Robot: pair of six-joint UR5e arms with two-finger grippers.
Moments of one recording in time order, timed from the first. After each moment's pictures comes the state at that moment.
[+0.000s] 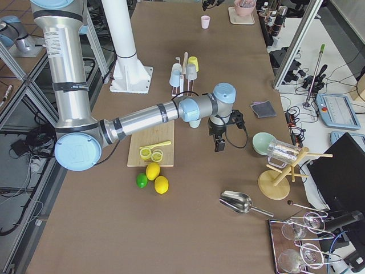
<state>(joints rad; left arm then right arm) -1.16 -1.80 -1.71 -1.11 -1.90 0.47 1.20 -1.40 1.80 -1.69 2.24 0.14</state>
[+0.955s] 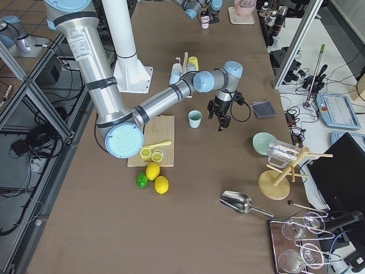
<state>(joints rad) -0.92 -1.87 -1.62 -1.08 -1.57 0.70 1.07 -1.20 1.77 -1.94 2.15 -0.02</state>
